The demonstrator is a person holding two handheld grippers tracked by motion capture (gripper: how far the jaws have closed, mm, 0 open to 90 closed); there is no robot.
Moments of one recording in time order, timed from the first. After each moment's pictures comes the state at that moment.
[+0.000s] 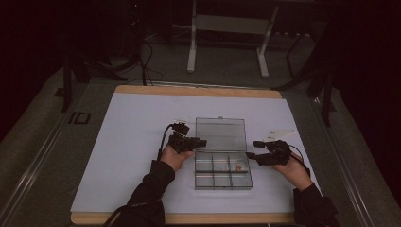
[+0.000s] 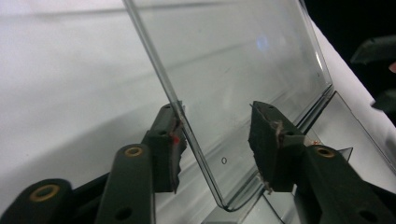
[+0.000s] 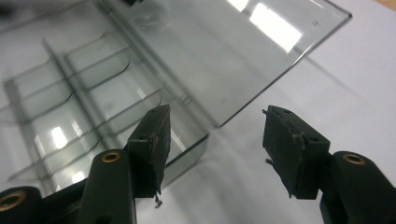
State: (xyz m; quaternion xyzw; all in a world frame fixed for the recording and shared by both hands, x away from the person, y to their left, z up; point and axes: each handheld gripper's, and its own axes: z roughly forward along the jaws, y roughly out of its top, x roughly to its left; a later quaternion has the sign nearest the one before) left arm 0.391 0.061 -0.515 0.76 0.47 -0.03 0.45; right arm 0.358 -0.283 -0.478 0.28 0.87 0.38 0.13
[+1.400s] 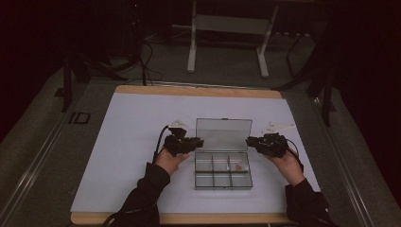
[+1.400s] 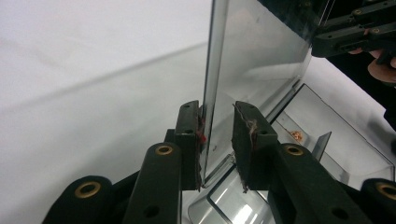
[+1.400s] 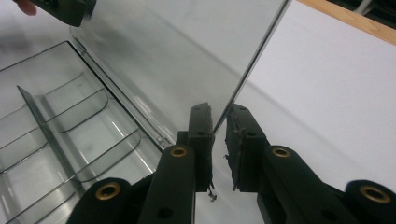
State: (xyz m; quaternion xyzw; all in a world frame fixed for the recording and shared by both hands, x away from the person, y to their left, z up) left arm 0.366 0.071 -0.499 0.77 0.41 0.02 0.49; right arm 0.371 -0.276 -0.471 0.30 0.85 0.40 0.15
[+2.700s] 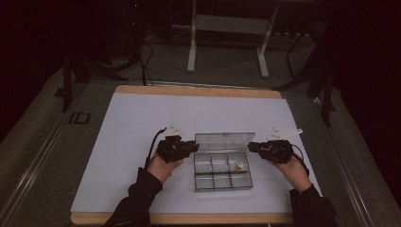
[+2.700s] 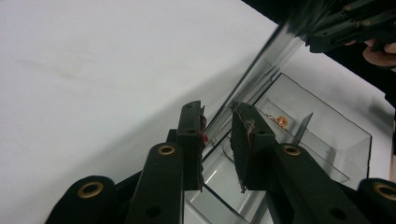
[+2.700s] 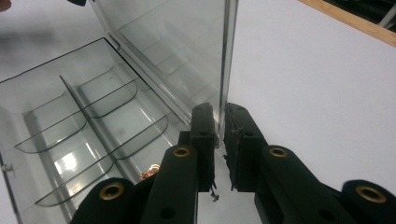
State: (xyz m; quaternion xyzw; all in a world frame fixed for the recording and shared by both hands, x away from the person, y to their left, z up) left arm 0.330 0.083 -0.479 0.78 0.38 0.07 0.49; right arm 0.349 -0.284 -0.464 0.26 0.86 0.42 0.14
